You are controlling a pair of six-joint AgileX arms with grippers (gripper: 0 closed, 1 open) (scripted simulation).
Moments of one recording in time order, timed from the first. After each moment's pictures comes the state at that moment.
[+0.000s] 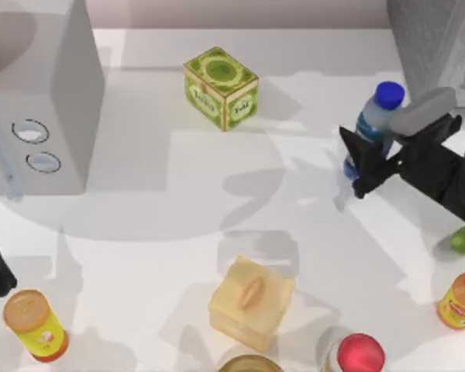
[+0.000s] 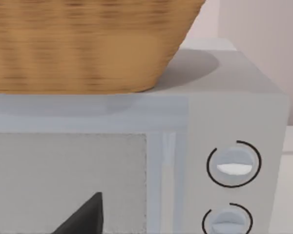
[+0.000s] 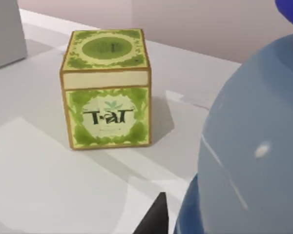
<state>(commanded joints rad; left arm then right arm) 0.00 0.00 0.00 0.00 0.00 0.00 0.21 2.07 0.67 1.24 -0.39 -0.05</state>
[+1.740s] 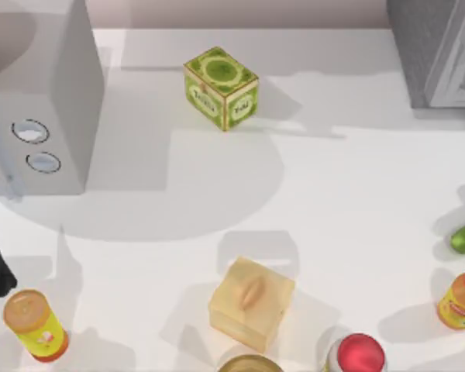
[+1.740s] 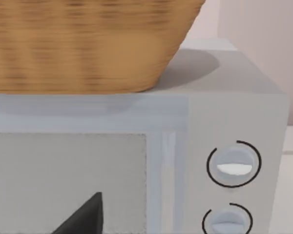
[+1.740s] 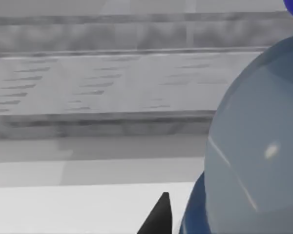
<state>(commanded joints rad) 0.00 0.00 0.00 0.00 0.00 0.00 -0.32 2.08 0.51 1.36 -0.26 -0.04</state>
